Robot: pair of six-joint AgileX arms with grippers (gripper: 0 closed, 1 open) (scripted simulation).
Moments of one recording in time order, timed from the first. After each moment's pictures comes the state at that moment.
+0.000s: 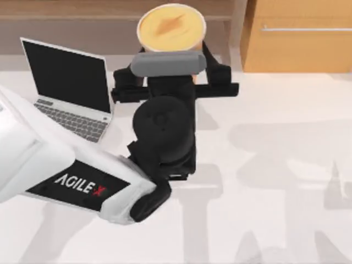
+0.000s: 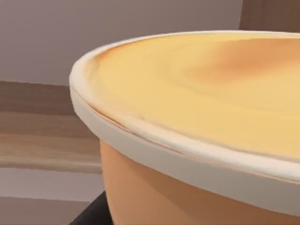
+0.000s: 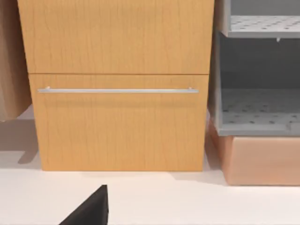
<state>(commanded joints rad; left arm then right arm) -0.86 1.94 0.83 1.29 -0.79 0.04 0.00 0.00 0.00 0.00 0.00 0.00</state>
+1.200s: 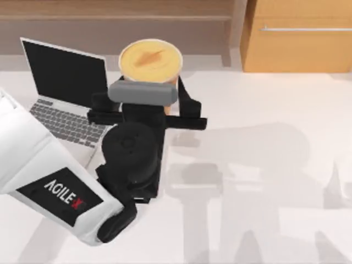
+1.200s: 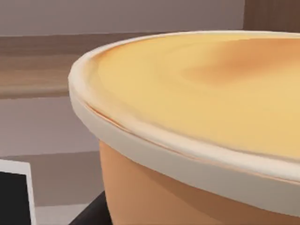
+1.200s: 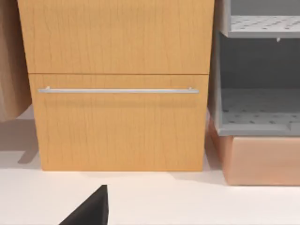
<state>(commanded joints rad) -0.79 1.97 0.64 1.38 -0.66 0.06 0.00 0.00 0.00 0.00 0.00 0.00</state>
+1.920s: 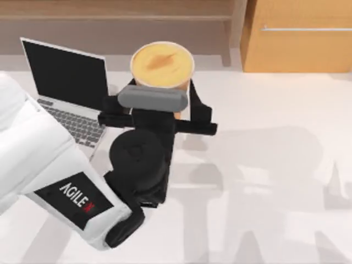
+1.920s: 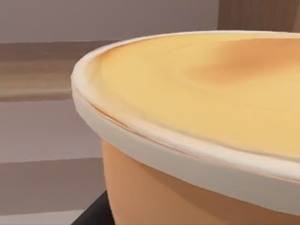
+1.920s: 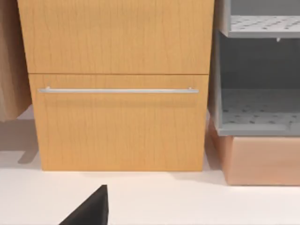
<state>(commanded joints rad) -0.81 2.03 0.66 1.45 -0.65 0.07 0.00 0.00 0.00 0.00 0.00 0.00</state>
